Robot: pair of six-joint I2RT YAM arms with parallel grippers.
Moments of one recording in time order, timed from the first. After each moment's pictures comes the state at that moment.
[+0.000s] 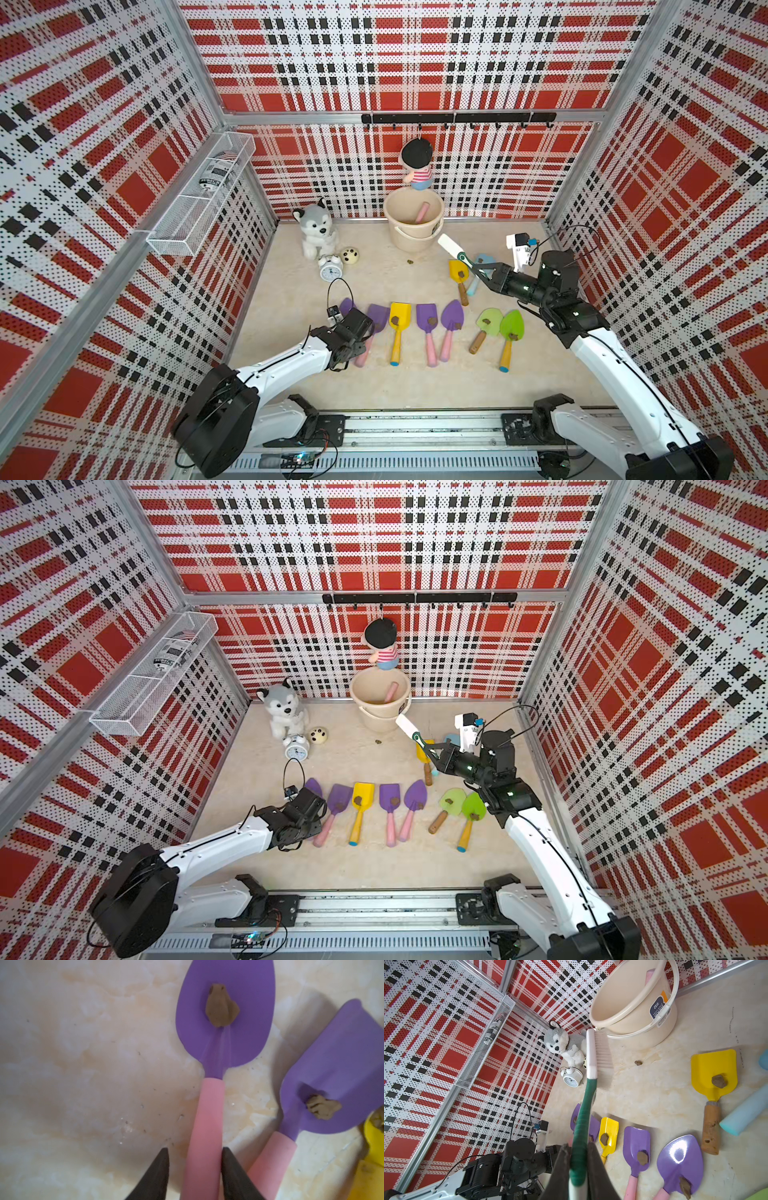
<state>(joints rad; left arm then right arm) -0.61 1.23 0.53 -0.55 -0.31 -0.96 0.25 0.99 0.90 -0.23 -0.56 0.67</state>
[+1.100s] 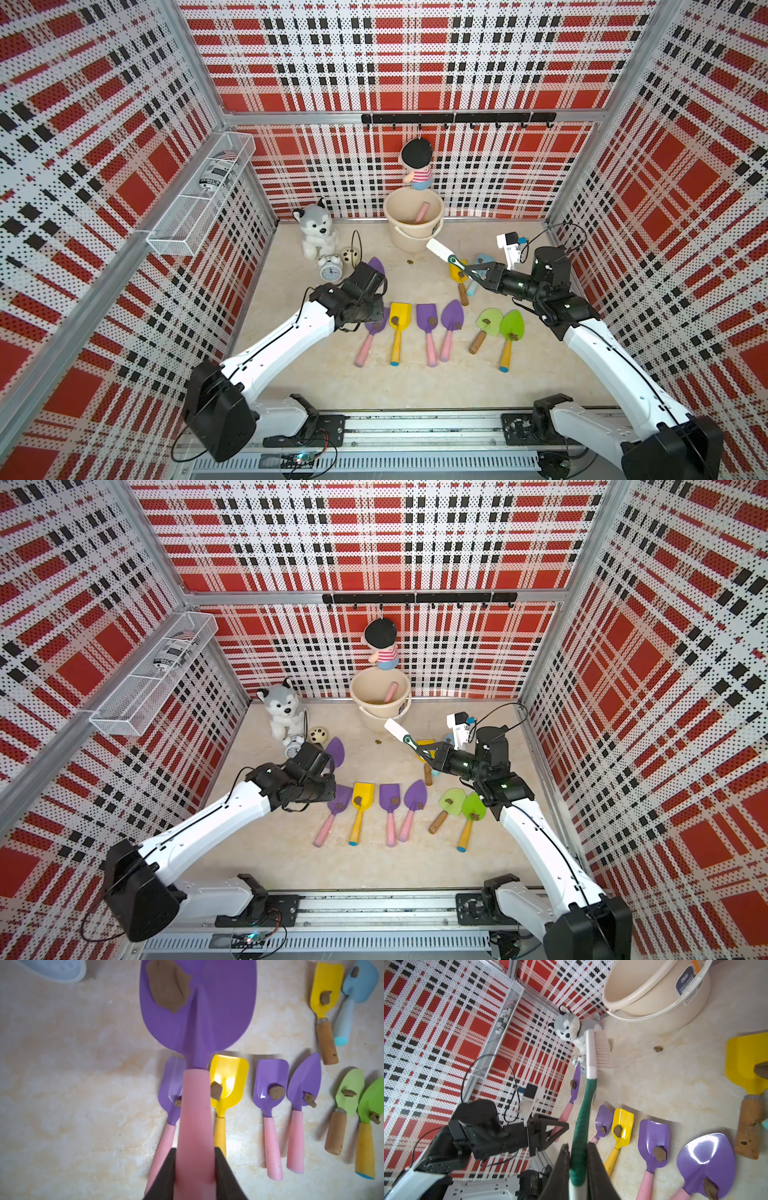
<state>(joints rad) -0.64 1.36 1.14 -0.86 -0.13 -0.59 0.25 1.07 0.88 -0.15 -0.72 0.71</state>
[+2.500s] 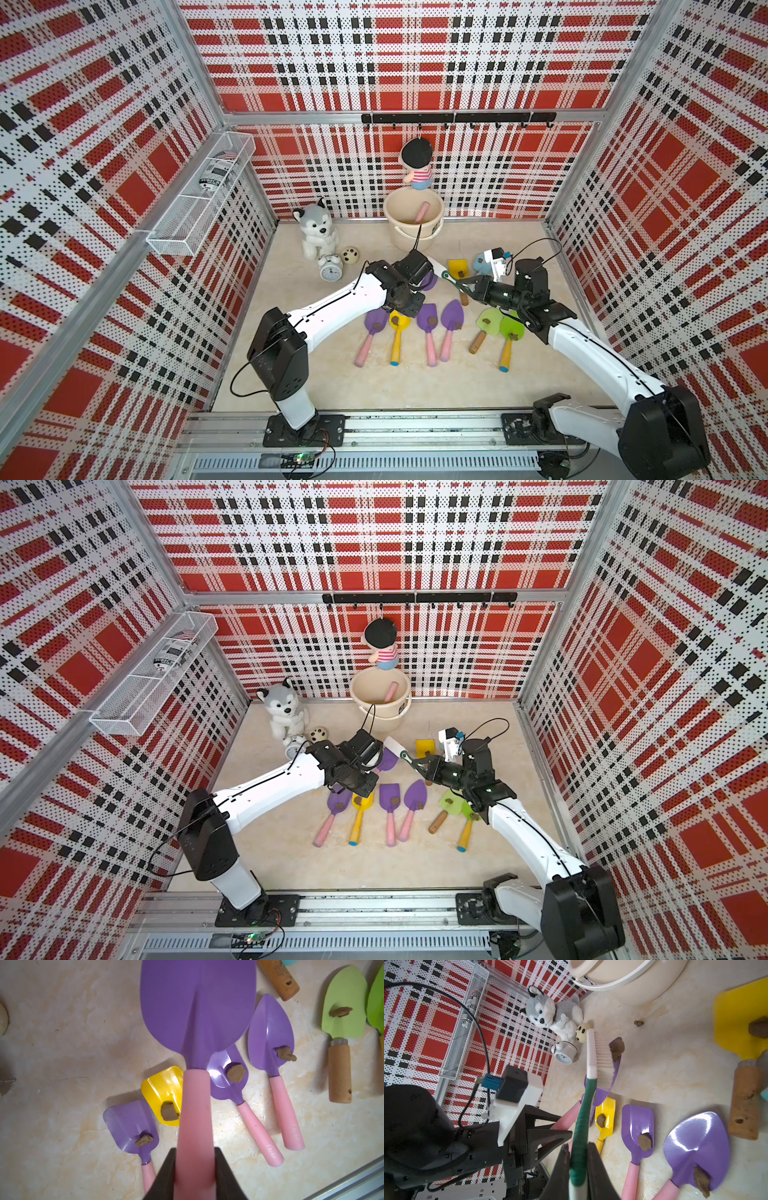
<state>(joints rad) -0.80 1.70 1.45 -0.95 -0.10 -0.27 0.29 1.13 0.74 -0.02 -0.62 0.74</state>
